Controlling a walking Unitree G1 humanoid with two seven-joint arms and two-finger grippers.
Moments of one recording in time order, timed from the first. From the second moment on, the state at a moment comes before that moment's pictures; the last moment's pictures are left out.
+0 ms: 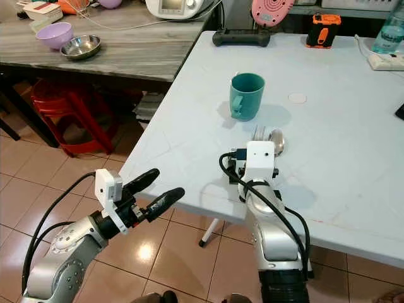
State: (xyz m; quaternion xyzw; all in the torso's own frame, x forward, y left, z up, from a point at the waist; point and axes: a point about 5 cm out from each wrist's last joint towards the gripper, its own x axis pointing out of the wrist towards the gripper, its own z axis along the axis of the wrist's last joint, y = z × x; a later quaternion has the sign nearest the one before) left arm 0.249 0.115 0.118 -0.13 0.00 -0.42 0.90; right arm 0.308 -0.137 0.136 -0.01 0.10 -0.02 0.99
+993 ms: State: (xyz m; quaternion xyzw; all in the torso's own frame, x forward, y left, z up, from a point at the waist) left arm 0.244 0.106 0.120 -0.13 0.01 -0.47 0.87; right arm 0.310 -0.156 0.133 0.00 0.12 -0.05 0.99
